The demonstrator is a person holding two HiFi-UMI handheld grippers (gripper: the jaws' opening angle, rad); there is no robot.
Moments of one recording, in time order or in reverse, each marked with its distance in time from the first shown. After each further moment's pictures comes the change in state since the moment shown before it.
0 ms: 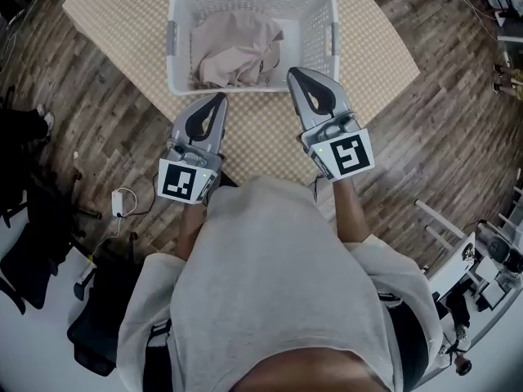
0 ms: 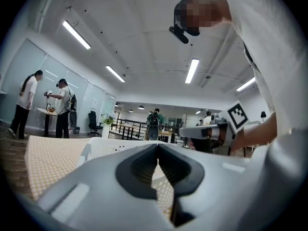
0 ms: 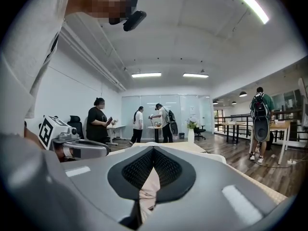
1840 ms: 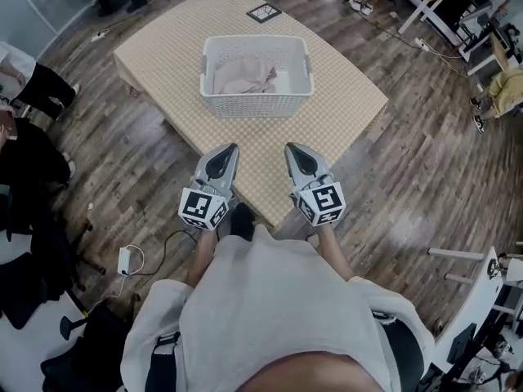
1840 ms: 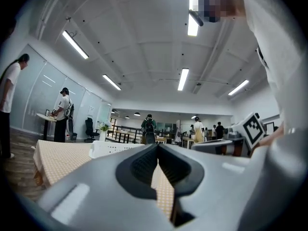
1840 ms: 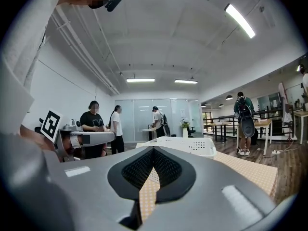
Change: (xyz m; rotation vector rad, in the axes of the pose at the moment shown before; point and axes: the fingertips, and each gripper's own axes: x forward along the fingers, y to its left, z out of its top) left arm -0.145 -0.094 0.007 0.024 -0.089 -0.029; right arm -0.156 0.134 -0.043 0.039 -0.052 -0.132
